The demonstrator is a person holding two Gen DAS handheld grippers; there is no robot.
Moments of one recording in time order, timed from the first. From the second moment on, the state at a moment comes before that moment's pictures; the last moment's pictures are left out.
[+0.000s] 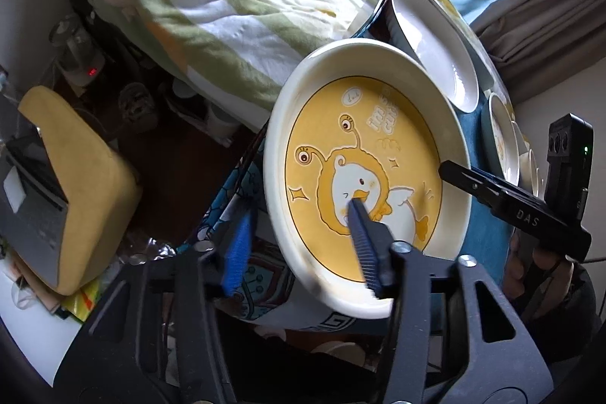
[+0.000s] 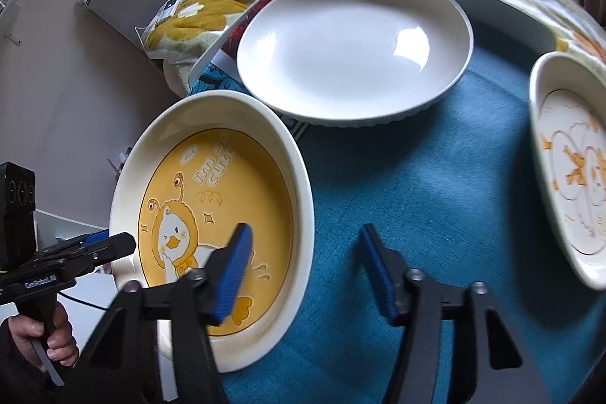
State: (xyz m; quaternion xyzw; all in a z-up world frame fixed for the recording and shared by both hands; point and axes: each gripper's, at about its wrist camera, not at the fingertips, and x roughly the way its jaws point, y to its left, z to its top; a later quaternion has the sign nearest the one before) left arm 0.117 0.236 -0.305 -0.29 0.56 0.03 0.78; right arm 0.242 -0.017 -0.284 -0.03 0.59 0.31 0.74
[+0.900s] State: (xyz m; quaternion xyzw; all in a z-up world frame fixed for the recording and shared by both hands) left arm 0.120 0.209 -0.274 -0.17 0.55 0.05 0.82; right arm 0.222 -0.016 -0.264 -0.06 0.55 0.33 0.76
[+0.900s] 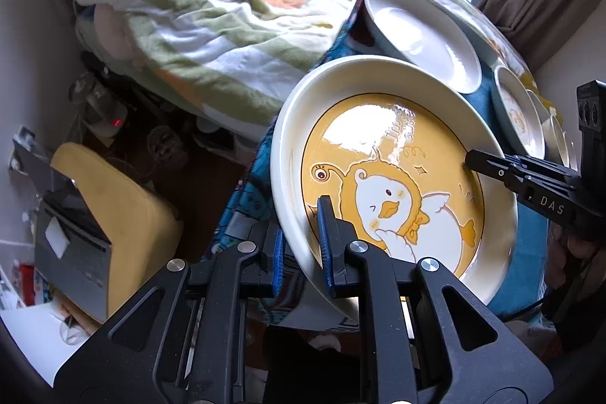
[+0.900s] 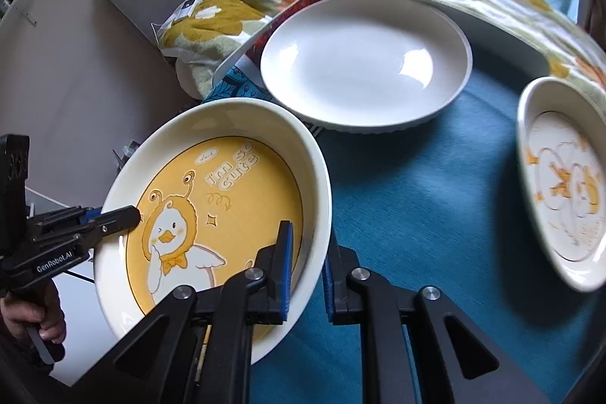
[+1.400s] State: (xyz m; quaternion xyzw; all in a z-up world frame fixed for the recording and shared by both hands) left arm 0.130 0.083 -0.222 -0.08 0.51 -0.06 0.85; right arm 0.163 -0.144 -0.212 0.01 0.51 0.22 0.83
